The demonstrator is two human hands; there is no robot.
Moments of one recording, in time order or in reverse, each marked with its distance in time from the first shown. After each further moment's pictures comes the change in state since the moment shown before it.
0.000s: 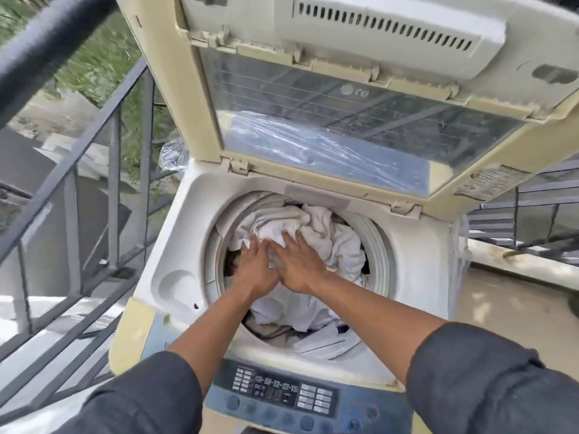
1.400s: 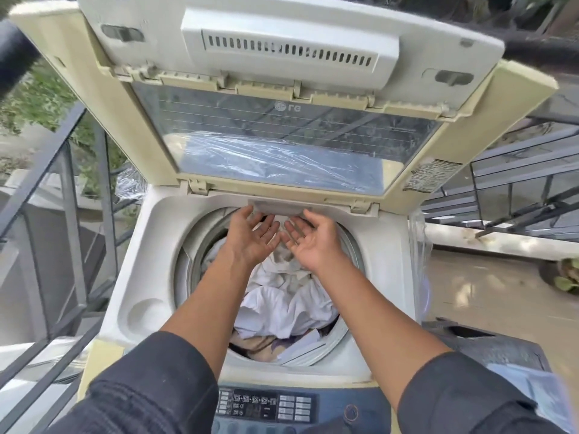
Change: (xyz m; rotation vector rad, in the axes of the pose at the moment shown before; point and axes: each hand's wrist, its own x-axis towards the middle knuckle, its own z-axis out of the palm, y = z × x) left_hand 0.039 0.106 -0.047 -1.759 -0.145 -0.326; right_hand -0.038 0.044 -0.092 2.440 0.338 0.443
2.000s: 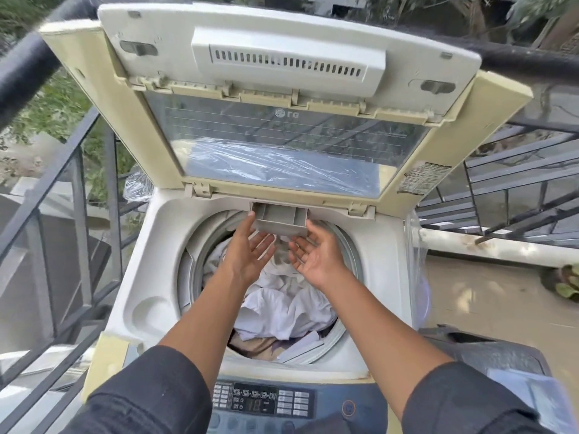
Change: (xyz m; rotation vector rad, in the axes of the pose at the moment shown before) left_hand -0.017 -0.018 -0.023 0.128 0.037 0.137; right_hand -0.017 0.009 -0.029 -0.198 0.015 0.008
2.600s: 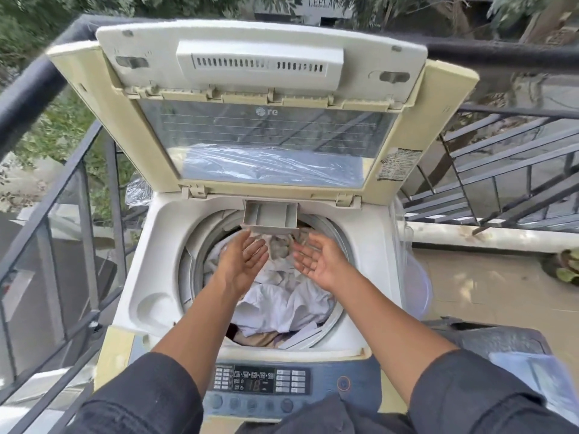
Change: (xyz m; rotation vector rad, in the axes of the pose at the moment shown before) left_hand -0.022 -0.016 -0.019 0.049 0.034 -0.024; right_hand -0.028 -0.001 -0.032 -0.118 0.033 0.030
